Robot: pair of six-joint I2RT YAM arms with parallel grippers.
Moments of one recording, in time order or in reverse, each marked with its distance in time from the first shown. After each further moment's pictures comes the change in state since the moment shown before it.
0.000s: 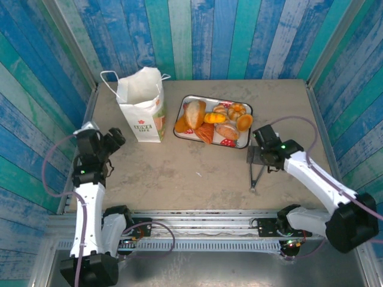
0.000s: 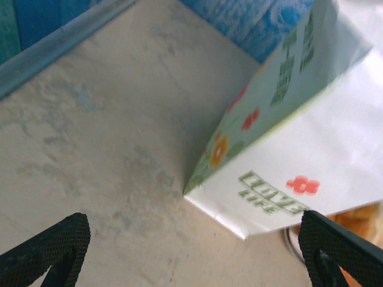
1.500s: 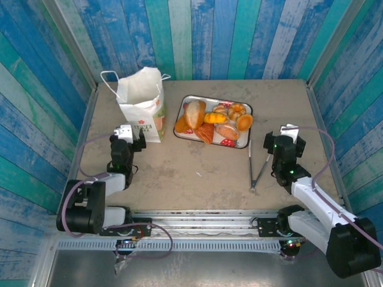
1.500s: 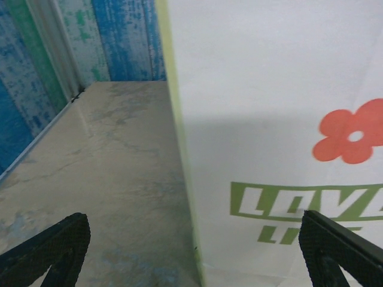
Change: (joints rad) left arm -0.224 0.555 -0.440 1.342 -0.192 0.499; right arm -0.164 -0.192 -0.442 0.981 0.318 -0.407
